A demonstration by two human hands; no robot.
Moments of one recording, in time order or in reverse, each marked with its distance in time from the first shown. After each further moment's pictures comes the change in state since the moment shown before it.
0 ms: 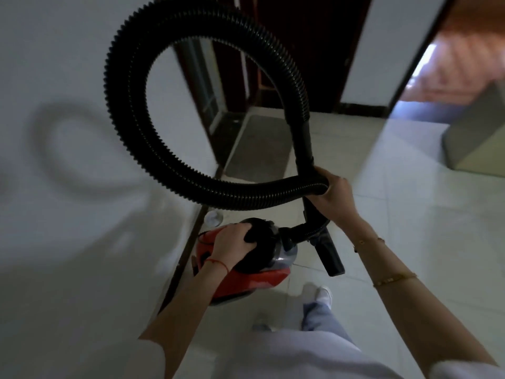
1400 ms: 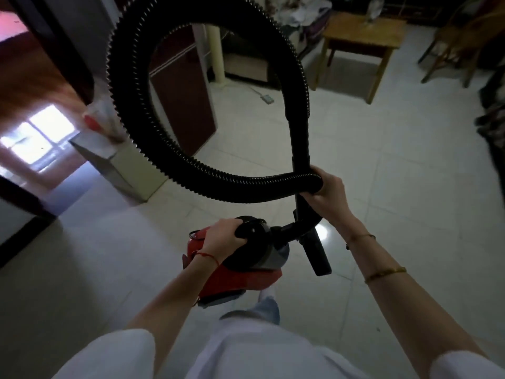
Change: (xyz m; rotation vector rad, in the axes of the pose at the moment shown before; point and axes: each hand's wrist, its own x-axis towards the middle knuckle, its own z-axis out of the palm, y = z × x) left_hand 0.095 0.888 0.363 0.250 -0.567 1.221; right_hand -0.346 0.458 -0.676 -0.289 1.064 0.795
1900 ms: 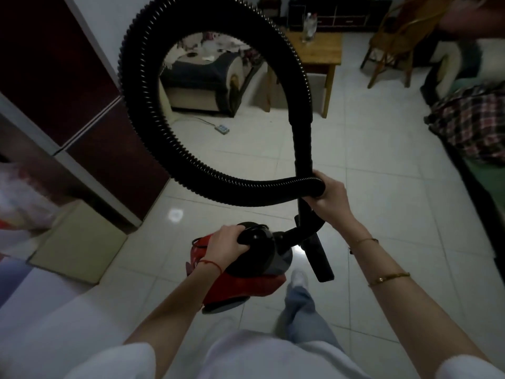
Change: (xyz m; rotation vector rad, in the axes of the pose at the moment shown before) left_hand 0.331 0.112 -0.046 0.039 -0.058 0.184; right_hand 0.265 0.139 -0.081 -0.052 0.168 0.134
